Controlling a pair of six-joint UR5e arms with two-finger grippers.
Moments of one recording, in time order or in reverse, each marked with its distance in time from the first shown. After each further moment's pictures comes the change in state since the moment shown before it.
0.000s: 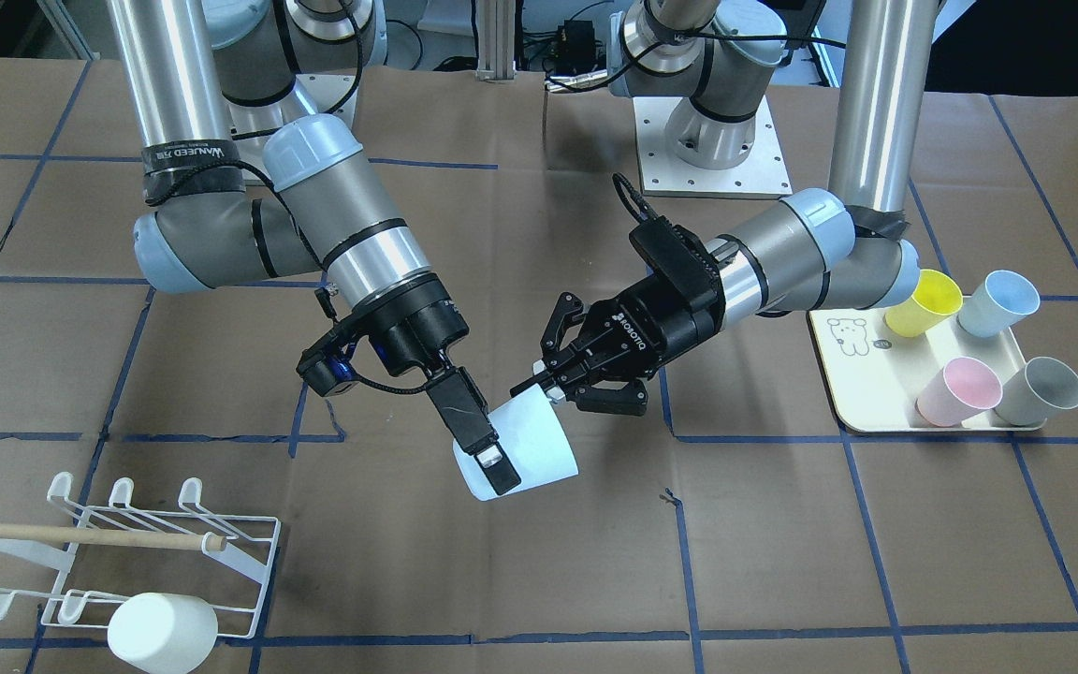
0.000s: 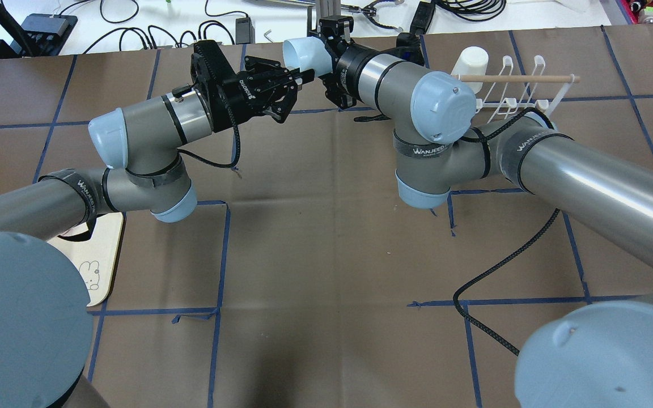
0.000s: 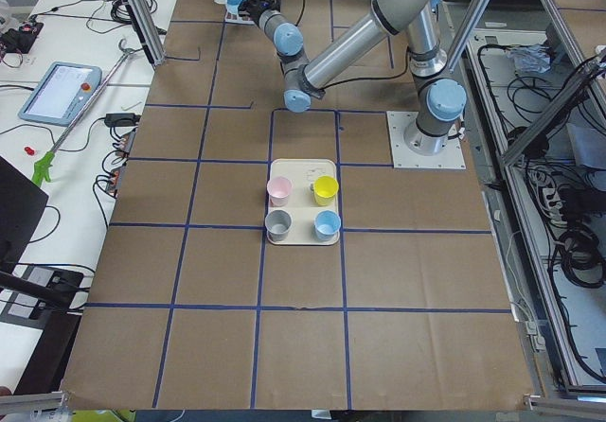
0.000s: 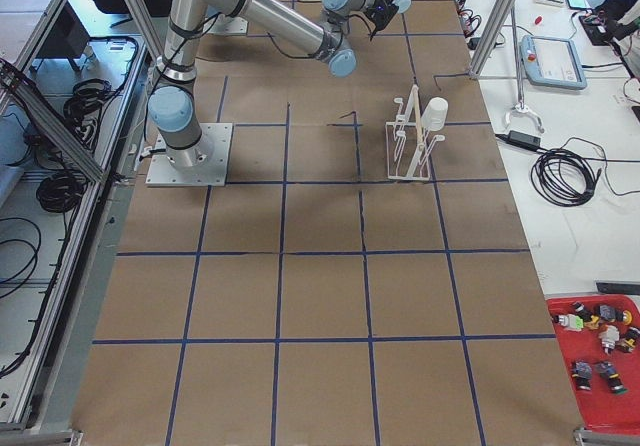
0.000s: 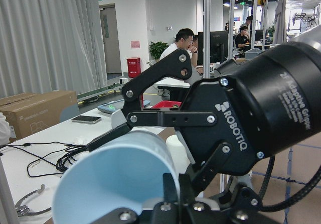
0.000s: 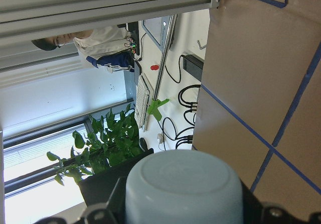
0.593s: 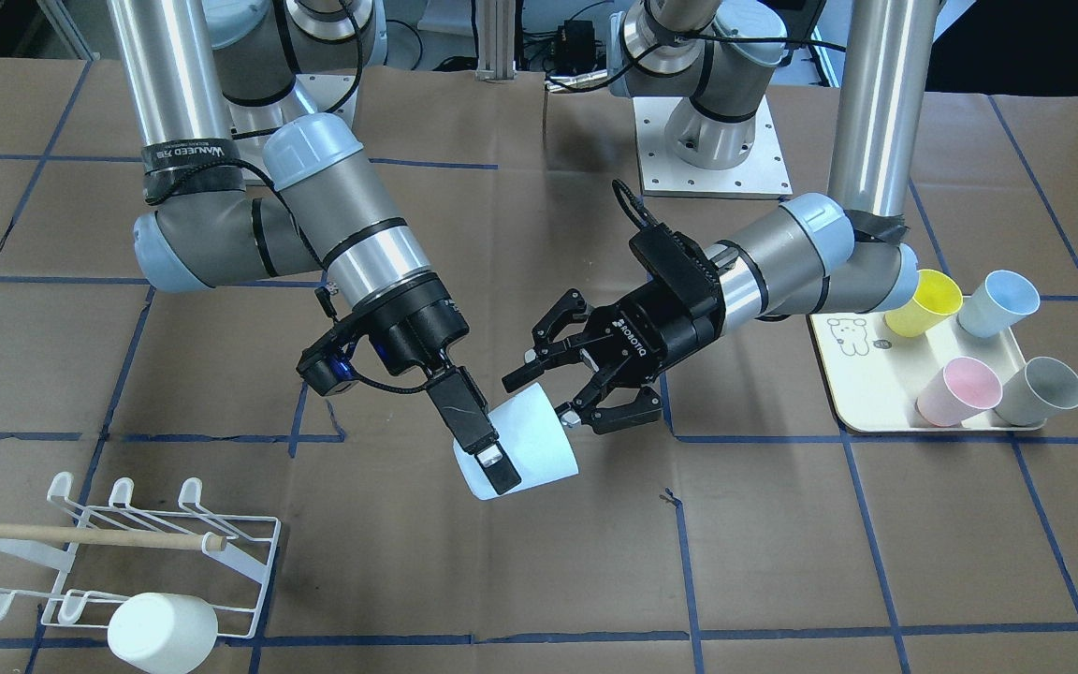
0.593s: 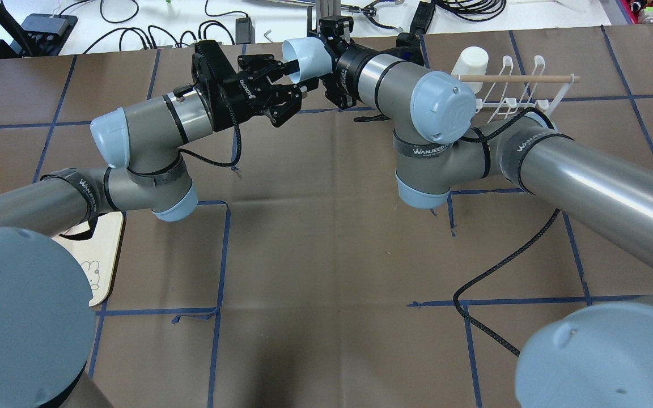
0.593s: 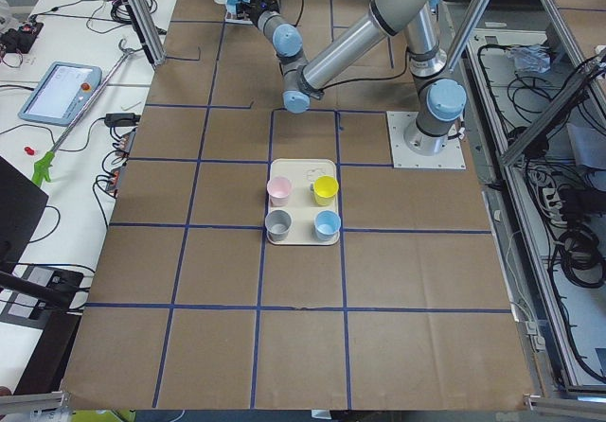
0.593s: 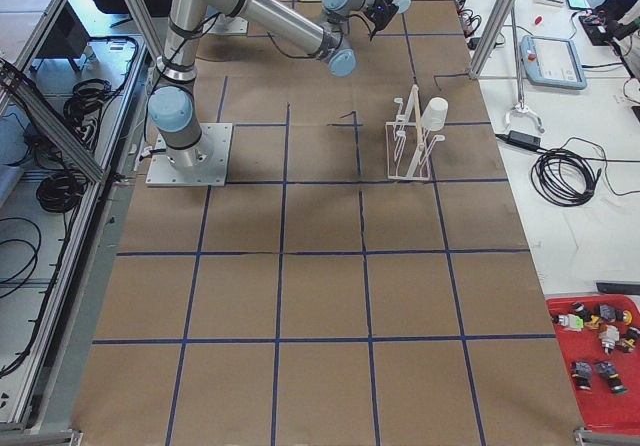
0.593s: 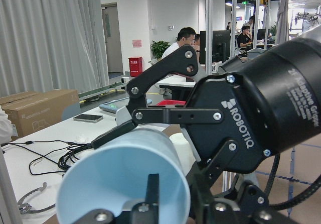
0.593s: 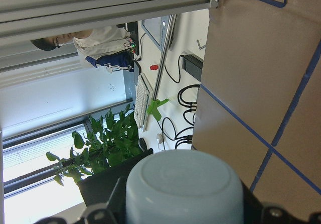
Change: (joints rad) left arm 0.001 -0.011 0.010 0.001 0.003 -0.003; right arm 0.000 -0.001 0.000 0.003 -0.001 0.001
